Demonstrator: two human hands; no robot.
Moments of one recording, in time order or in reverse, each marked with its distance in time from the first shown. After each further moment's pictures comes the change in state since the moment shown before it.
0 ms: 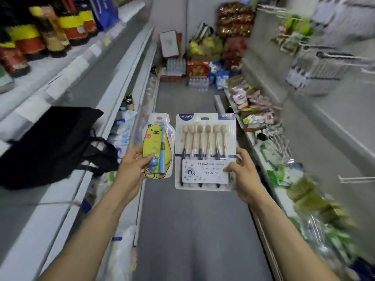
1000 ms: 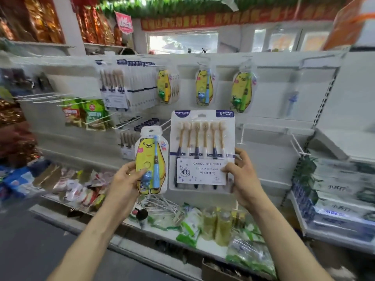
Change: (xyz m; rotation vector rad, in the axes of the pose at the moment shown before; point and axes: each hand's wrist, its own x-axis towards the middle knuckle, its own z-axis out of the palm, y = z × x) left_hand 0.299 0.121 0.506 0.055 -1.174 -0.122; right_hand 0.155 -0.213 -0.178 0.056 1.148 -0.488
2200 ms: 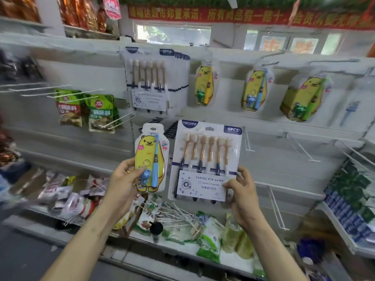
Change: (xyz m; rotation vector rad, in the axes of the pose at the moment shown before) left_hand 0.200 0.044 -0.189 -0.052 -0.089 -0.023; right_hand 0.061 0.101 0.226 0.053 0.150 0.052
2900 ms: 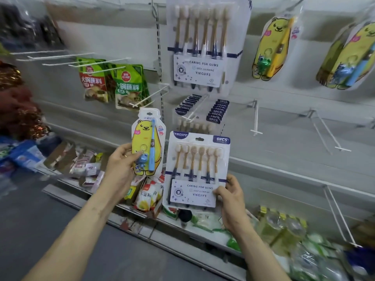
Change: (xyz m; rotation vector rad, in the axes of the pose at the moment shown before) left_hand 0.126 -0.006 -0.141 0.048 0.178 -0.009; right_hand 0.059 0.162 0.140 0.032 -0.030 0.254
